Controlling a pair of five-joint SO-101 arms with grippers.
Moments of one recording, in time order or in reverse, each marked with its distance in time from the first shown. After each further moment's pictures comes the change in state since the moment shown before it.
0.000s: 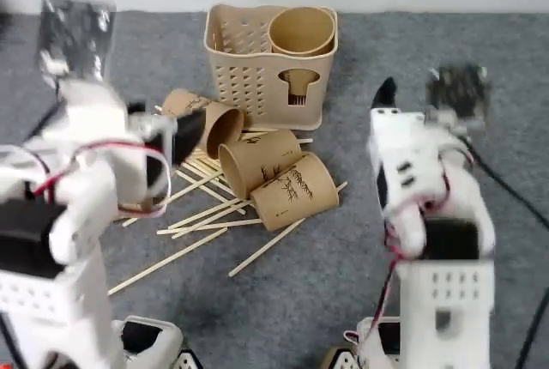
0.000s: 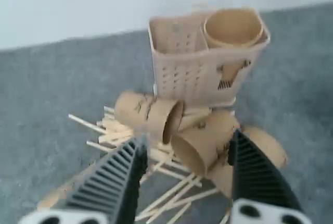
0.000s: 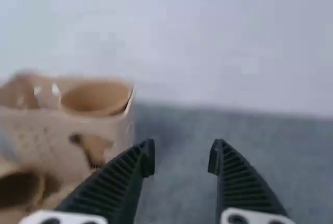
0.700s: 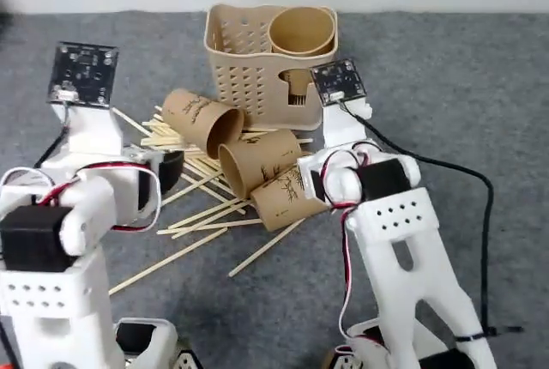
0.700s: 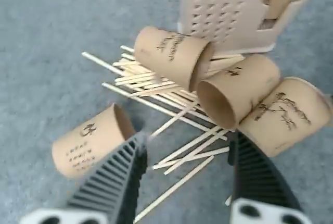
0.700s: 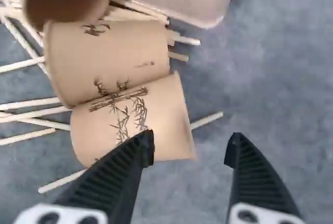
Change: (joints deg) left arm -8.6 -6.5 17.0 0.0 -2.8; right arm -15.2 19.3 -4.0 22.3 -6.3
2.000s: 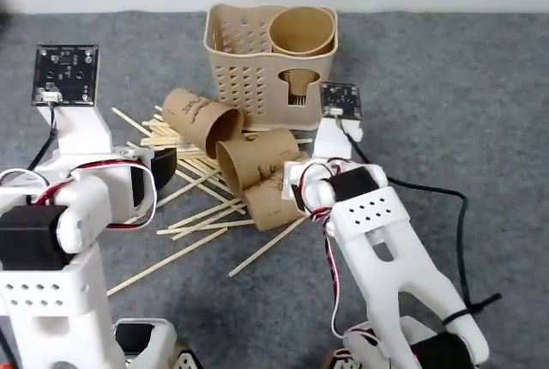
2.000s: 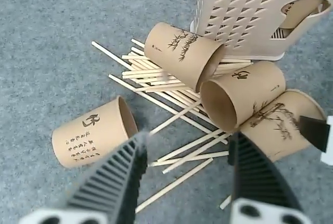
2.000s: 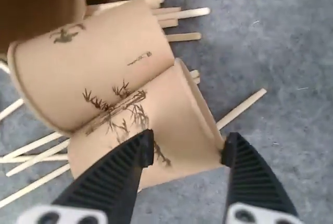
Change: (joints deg) left arm -1.2 0.0 0.6 0.0 3.6; right arm -4.7 4.9 10.6 -13.9 -20.5
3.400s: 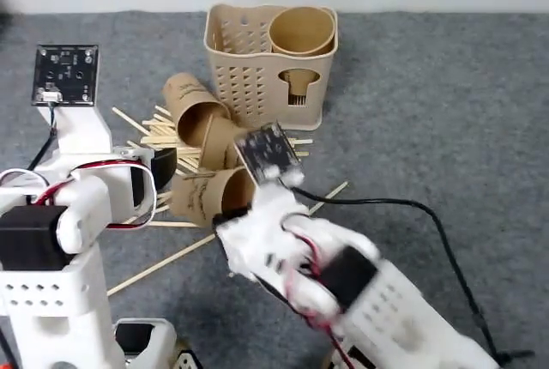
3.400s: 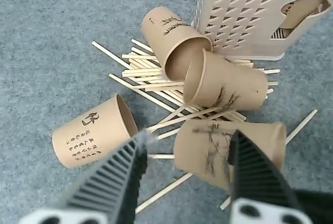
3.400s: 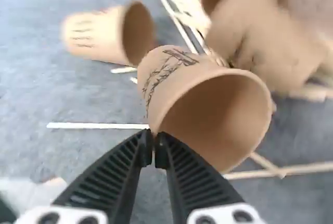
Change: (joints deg) left arm 0.0 0.0 0.0 0.0 0.0; right arm -27.6 -29.6 2.6 6.9 6.7
